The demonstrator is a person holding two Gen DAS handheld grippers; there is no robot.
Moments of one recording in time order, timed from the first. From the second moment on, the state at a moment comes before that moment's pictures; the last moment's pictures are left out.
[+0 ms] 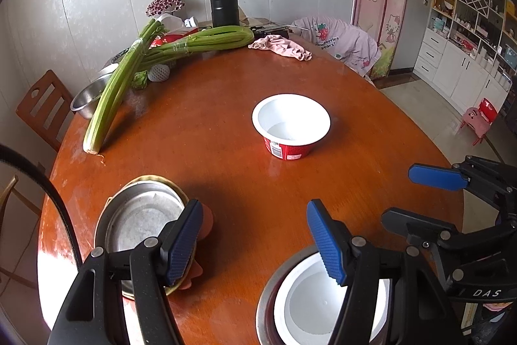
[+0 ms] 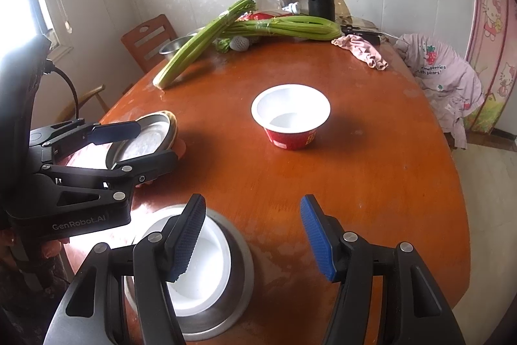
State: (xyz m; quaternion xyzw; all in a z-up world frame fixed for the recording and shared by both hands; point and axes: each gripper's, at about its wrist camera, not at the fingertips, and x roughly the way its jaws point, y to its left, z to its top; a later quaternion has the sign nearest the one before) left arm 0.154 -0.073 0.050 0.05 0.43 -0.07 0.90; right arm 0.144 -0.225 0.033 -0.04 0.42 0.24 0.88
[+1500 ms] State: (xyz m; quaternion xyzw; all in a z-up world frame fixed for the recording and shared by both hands) left arm 0.266 -0.072 0.017 0.03 0.47 -0.05 0.88; right arm 0.274 -0.235 0.007 -0.03 0.44 0.19 0.88
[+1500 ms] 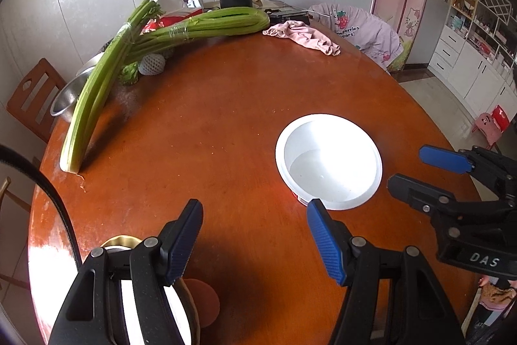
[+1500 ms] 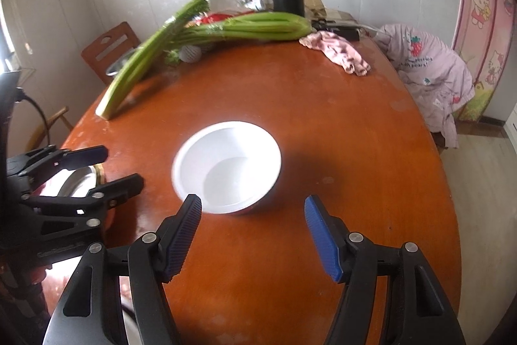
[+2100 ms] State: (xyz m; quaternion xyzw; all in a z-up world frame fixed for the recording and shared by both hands) left arm 0.300 -0.078 -0.003 0.01 0.50 -0.05 0.86; right arm 0.319 -0.220 -0.037 -0.05 0.48 0.20 0.85
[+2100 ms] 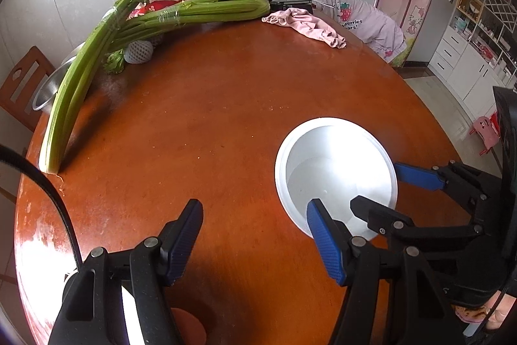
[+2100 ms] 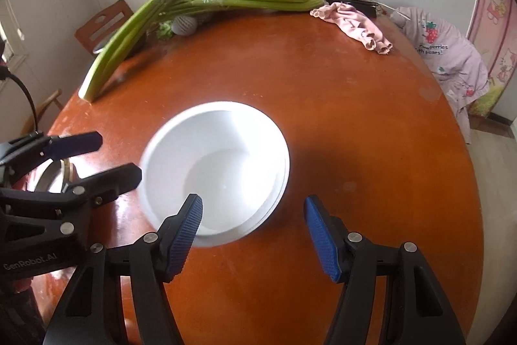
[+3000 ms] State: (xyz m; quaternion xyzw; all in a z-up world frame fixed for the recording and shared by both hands) left arm 0.303 -0.094 -0.037 0.01 0.56 -0.09 0.82; right arm 0.273 -0.174 -0.046 -0.06 0.50 0.30 0.81
